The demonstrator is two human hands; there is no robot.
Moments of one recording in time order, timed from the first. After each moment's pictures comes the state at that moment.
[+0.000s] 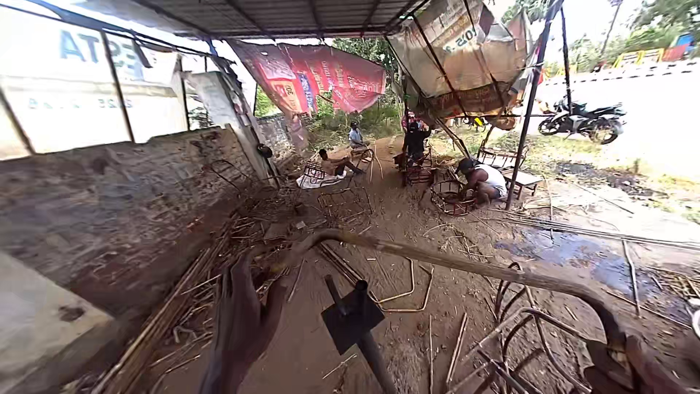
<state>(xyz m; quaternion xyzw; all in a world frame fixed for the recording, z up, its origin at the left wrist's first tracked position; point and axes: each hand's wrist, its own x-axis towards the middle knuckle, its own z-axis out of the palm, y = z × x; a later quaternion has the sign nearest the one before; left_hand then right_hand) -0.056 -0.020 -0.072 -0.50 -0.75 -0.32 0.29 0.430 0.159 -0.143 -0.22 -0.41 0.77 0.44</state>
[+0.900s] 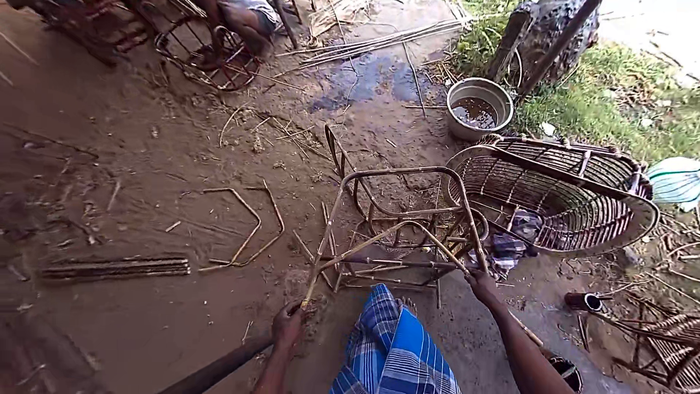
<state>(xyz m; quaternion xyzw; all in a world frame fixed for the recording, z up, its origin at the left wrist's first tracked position) 0.178 0.217 -0.558 -0.43 -0.81 -0.12 -0.39 0.747 0.149 -0.603 -0.82 -0.40 0.41 0.04</state>
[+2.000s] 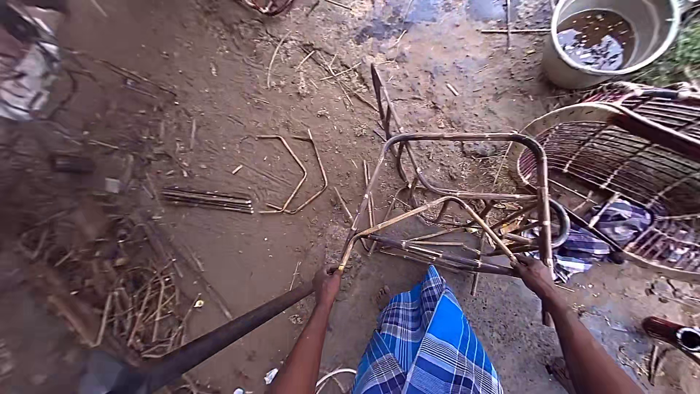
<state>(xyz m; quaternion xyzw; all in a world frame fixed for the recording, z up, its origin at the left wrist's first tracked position) 0.217 0.264 -0.558 -0.38 -0.87 -0.02 -0.32 0.778 0.231 -0.663 -0.78 -0.42 0.46 -0.01</state>
